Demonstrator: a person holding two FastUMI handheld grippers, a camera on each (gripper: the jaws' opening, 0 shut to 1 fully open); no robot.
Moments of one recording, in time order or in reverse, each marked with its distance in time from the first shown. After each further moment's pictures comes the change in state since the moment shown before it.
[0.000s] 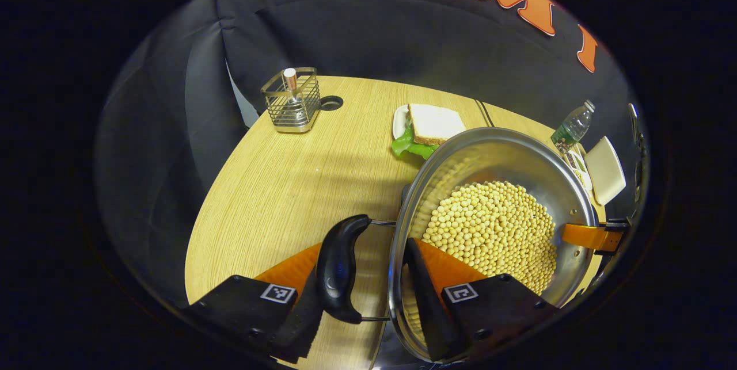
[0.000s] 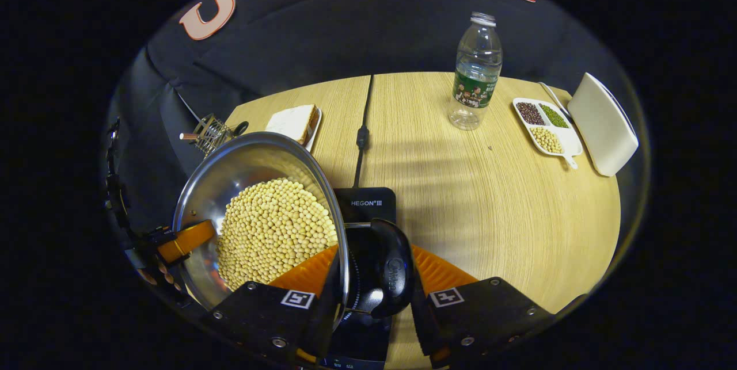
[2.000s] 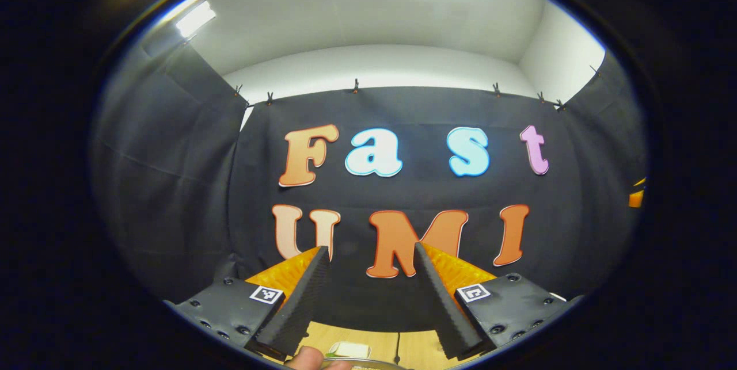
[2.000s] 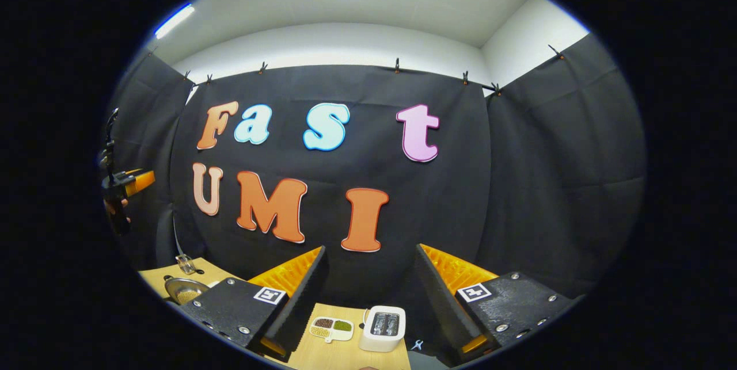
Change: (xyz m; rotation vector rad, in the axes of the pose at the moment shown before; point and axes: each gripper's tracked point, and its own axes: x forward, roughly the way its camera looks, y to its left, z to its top) left arm -0.524 -0.230 0.299 0.038 -1.287 -0.041; right arm -0.532 -0.322 0.241 -0.173 -1.176 -0.221
